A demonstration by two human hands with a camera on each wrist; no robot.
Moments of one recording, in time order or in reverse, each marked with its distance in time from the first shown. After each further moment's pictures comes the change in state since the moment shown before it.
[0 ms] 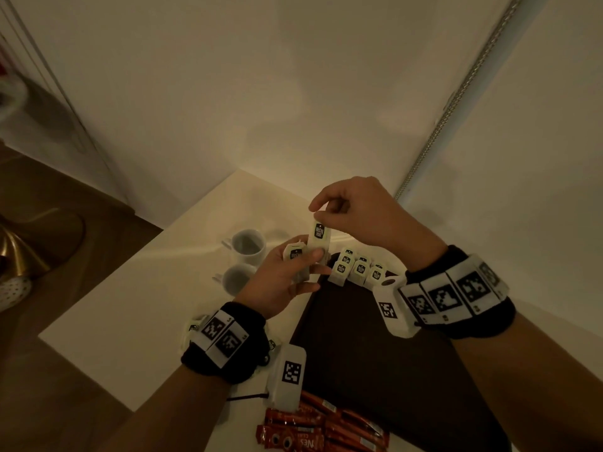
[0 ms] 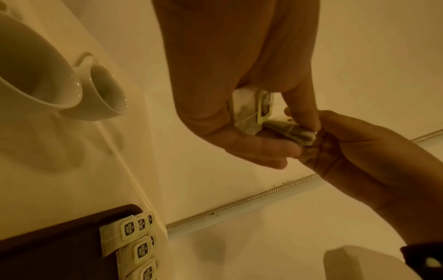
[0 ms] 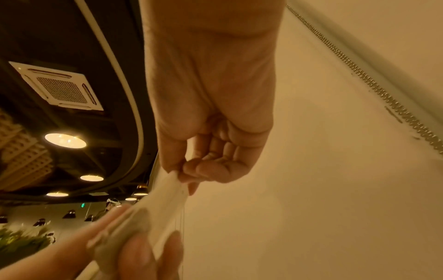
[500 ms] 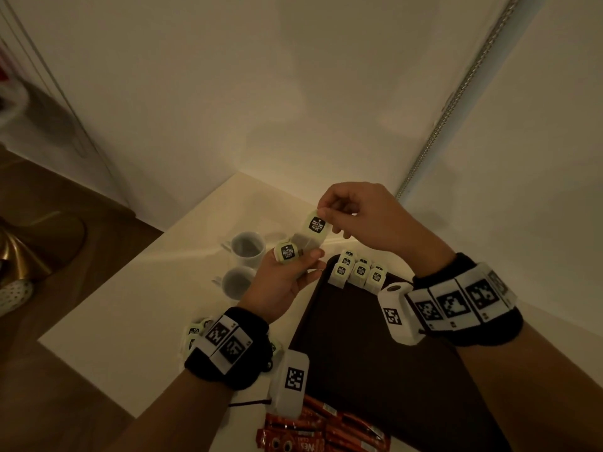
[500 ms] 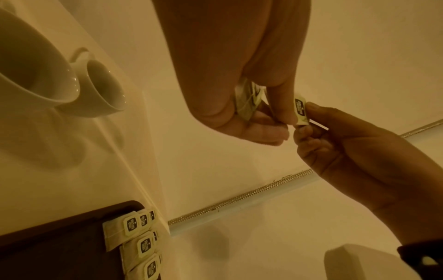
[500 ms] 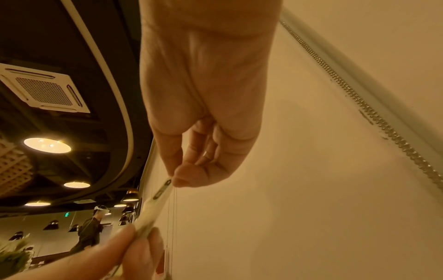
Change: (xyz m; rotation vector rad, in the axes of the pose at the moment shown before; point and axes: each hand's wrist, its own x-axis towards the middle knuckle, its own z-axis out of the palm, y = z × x) left_hand 0.005 -0.009 0.004 -0.080 0.098 0.123; right_hand -0.009 0.008 -0.003 0.176 0.013 0.006
